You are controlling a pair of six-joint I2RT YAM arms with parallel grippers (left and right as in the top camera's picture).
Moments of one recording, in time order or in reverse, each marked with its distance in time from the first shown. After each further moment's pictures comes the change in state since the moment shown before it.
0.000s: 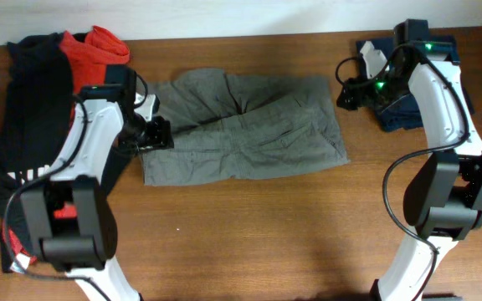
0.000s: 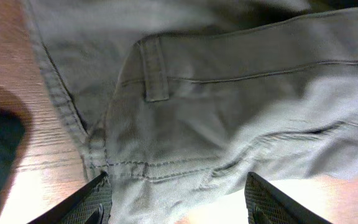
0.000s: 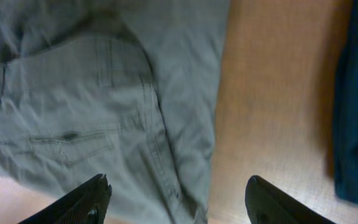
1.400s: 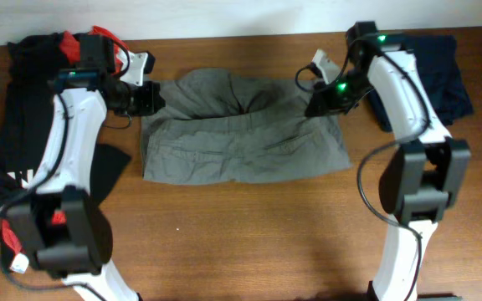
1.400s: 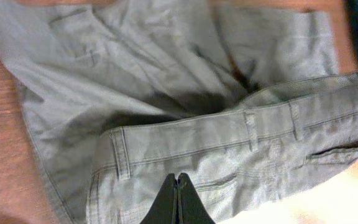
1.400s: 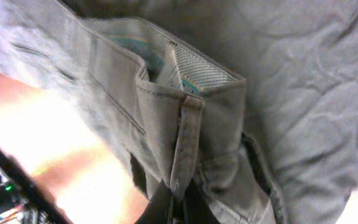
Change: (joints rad) left arm 0.040 -0.064 0.172 0.108 0.260 0.115; right arm 0.147 0.102 0.184 -0.289 -0.179 -0.065
